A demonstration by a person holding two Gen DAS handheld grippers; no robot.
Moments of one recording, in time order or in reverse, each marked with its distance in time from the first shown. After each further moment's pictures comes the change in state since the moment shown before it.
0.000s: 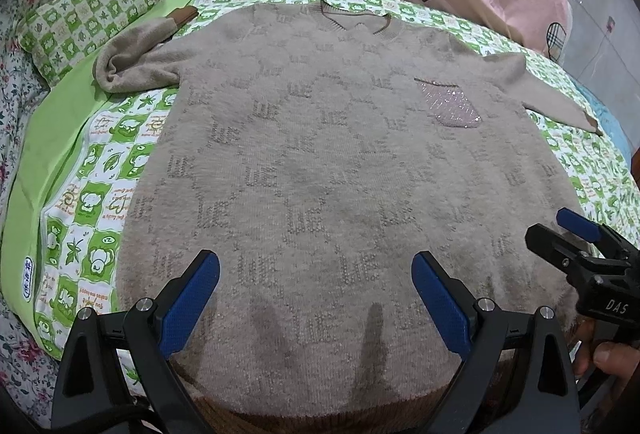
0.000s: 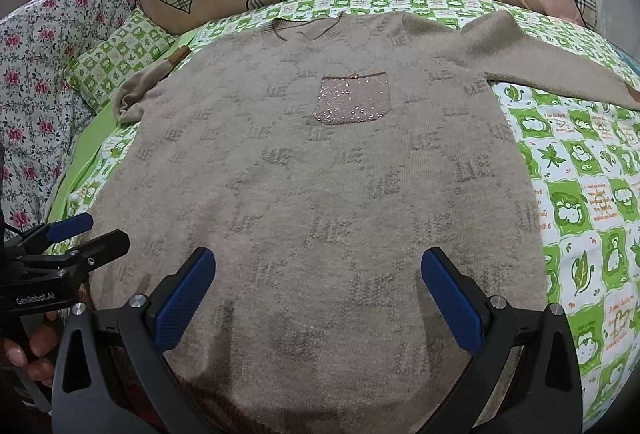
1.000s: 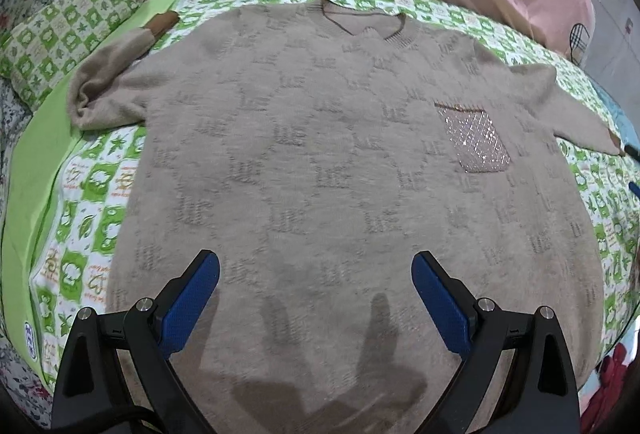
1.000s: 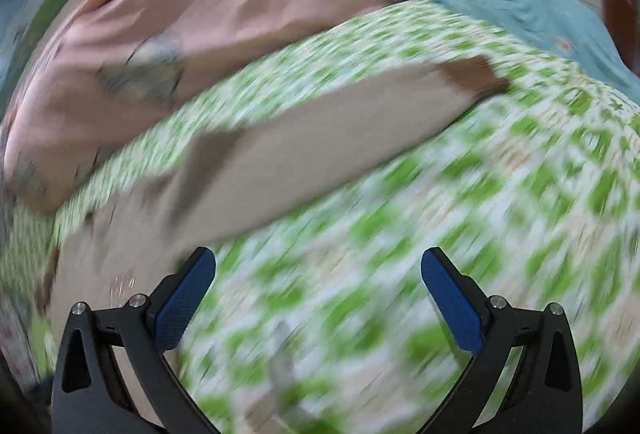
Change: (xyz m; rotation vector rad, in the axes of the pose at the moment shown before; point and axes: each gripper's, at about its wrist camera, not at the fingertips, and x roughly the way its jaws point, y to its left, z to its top) left arm 0.045 -0.013 0.069 -0.011 0.059 0.011; right arm -0.060 -0.312 0.089 0.547 -0.210 -0.280
